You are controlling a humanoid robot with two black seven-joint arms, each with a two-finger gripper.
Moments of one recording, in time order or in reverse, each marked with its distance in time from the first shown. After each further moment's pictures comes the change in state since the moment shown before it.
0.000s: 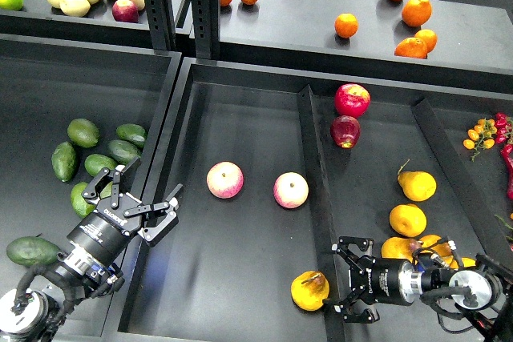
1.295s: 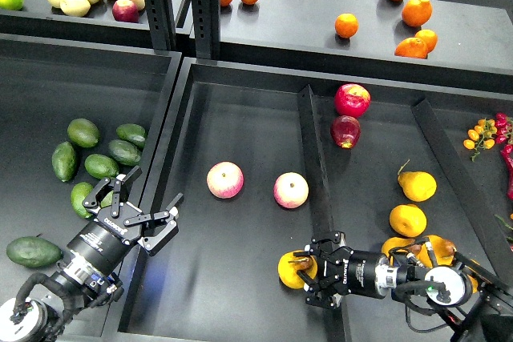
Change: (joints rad) left arm 0.021 0.000 0.003 0.000 0.000 0.000 0.000; right arm -0.014 0.049 0.078 0.033 0.085 -0.002 0.000
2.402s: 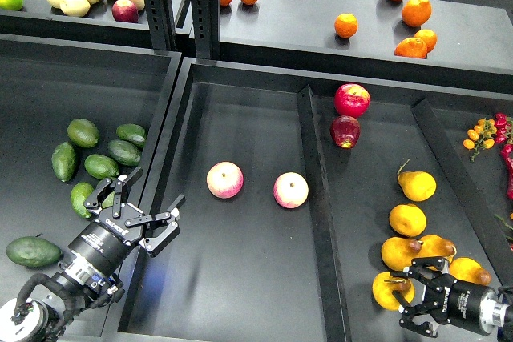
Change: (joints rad) left arm 0.000 0.000 0.006 0.001 0.001 0.000 0.000; right arm -0.210 -0.389 0.155 0.112 0.003 -0.031 0.000
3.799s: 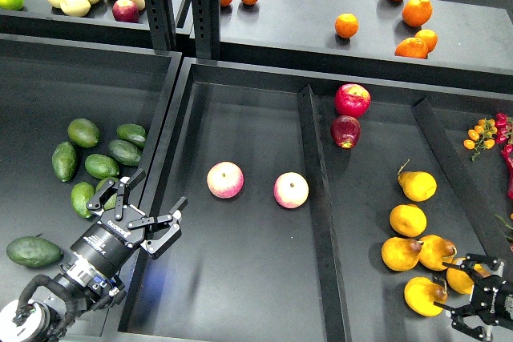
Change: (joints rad) left arm 0.008 0.000 0.018 0.000 0.000 0.000 0.000; right arm 0.029 -0.195 0.100 0.062 0.041 -0.027 0.000
